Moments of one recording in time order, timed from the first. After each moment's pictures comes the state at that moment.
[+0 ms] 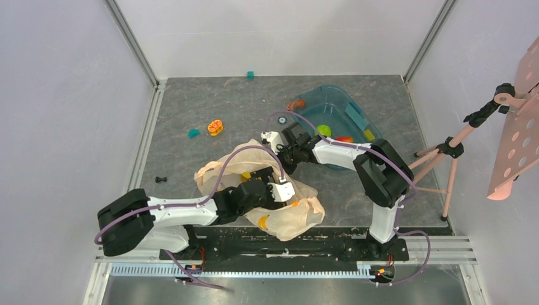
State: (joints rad) left arm -1.11 1.27 0.45 0.31 -0.26 0.45; right arm 0.69 1.88 1.14 -0.26 -0.49 -0.15
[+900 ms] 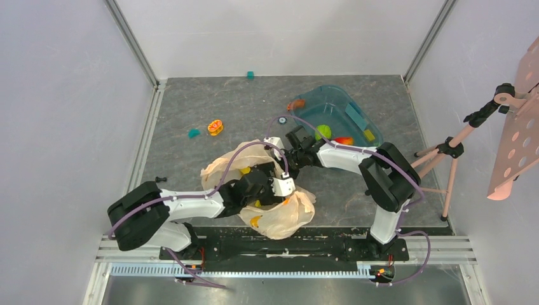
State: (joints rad) left arm -1.02 1.36 0.49 0.30 -0.22 0.58; right arm 0.69 1.82 1.07 -0.27 -0.60 -0.20
